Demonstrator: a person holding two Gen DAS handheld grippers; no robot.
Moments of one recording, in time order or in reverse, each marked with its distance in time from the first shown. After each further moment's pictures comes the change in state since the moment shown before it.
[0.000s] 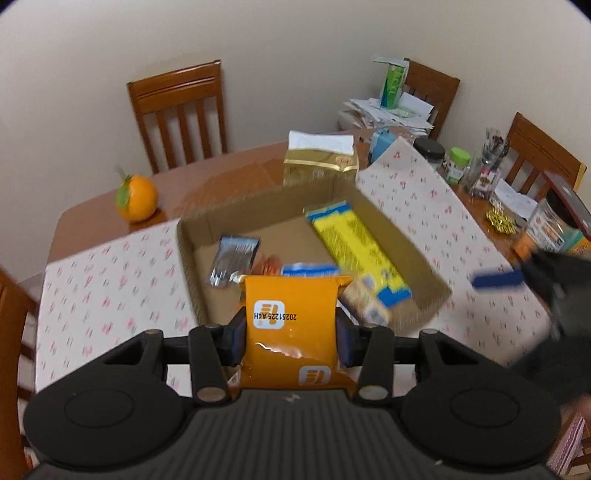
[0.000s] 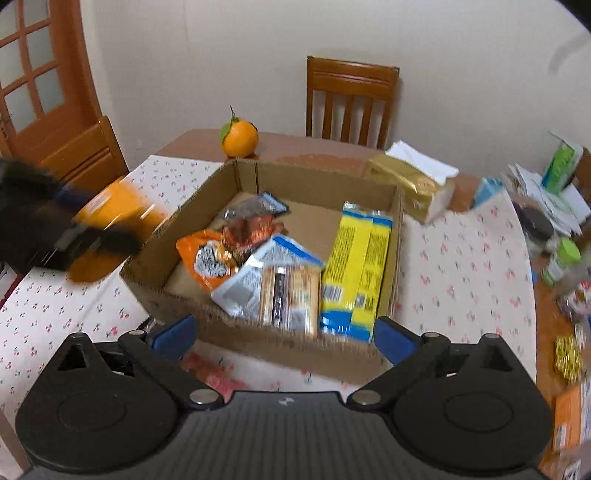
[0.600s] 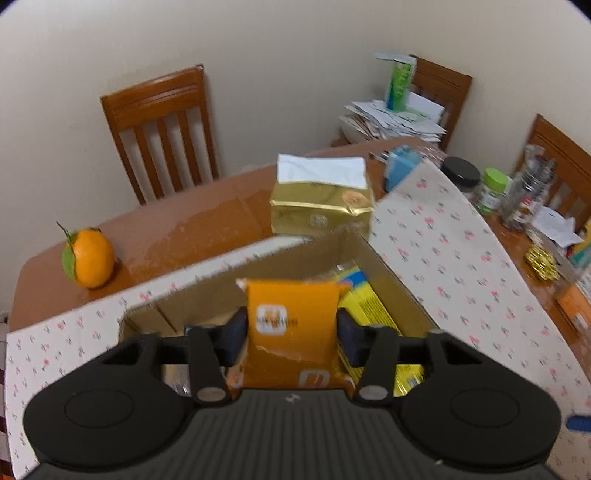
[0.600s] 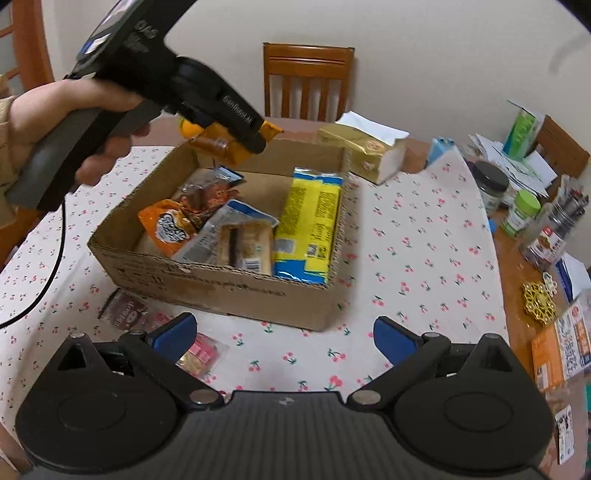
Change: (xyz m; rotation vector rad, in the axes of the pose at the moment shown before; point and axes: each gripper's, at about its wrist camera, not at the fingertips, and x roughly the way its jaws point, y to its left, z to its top) left arm 0.114 -0.015 0.082 0.022 -0.012 0.035; right arm -0.015 -0.023 -0.032 0.086 0.032 -0.097
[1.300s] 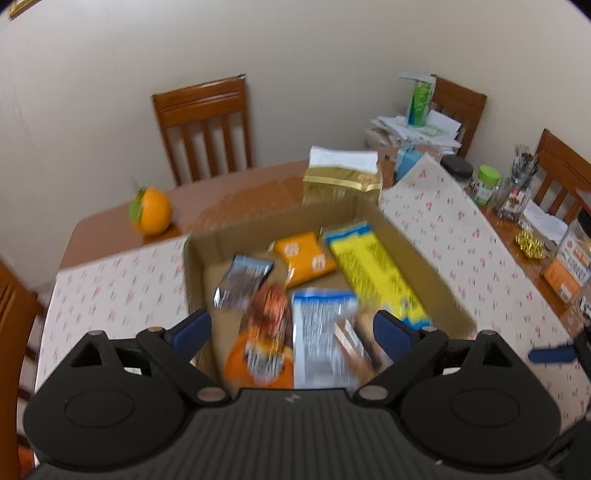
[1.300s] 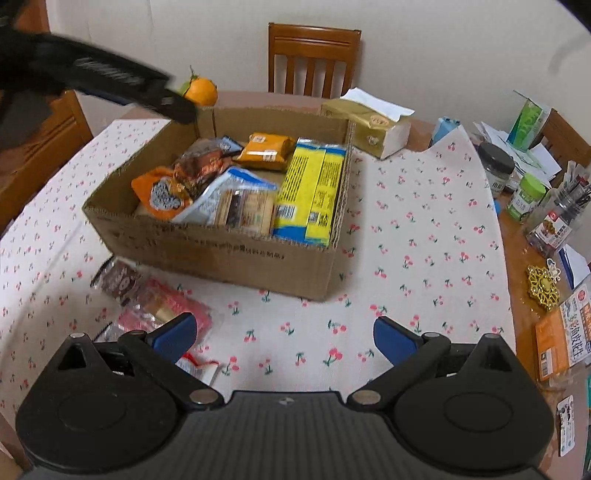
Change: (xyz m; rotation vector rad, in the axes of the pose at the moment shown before) left arm -0.101 0.001 -0.093 -0.078 -0.040 0.076; right arm 0.011 0.006 -0.021 -0.052 0.069 0.006
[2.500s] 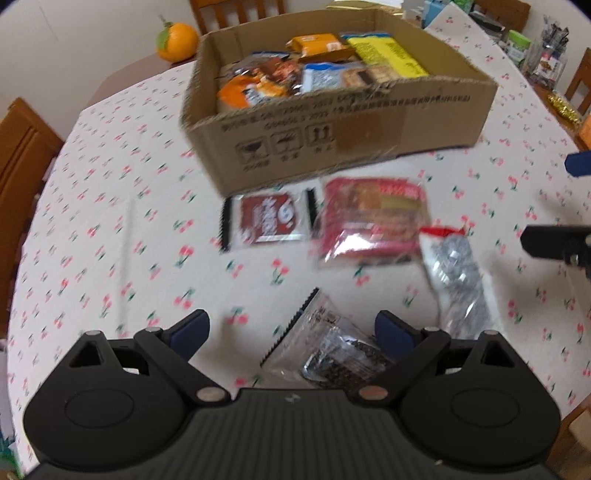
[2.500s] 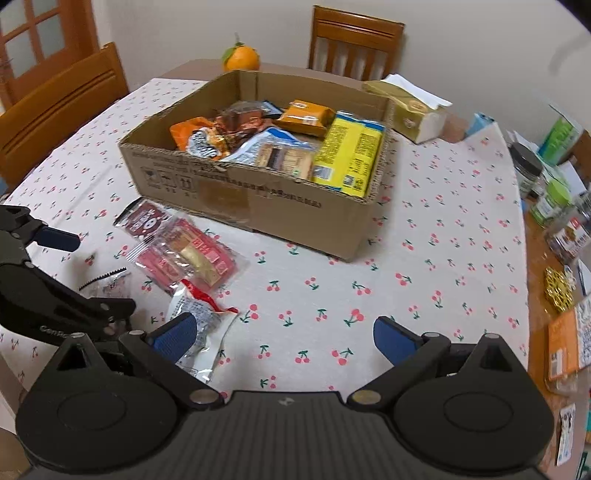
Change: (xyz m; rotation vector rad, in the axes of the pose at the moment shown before) left arm 0.009 -0.034 -0.151 -0.061 0.335 0.142; right arm 0.000 0.012 -0.024 -0.133 0.047 0.072
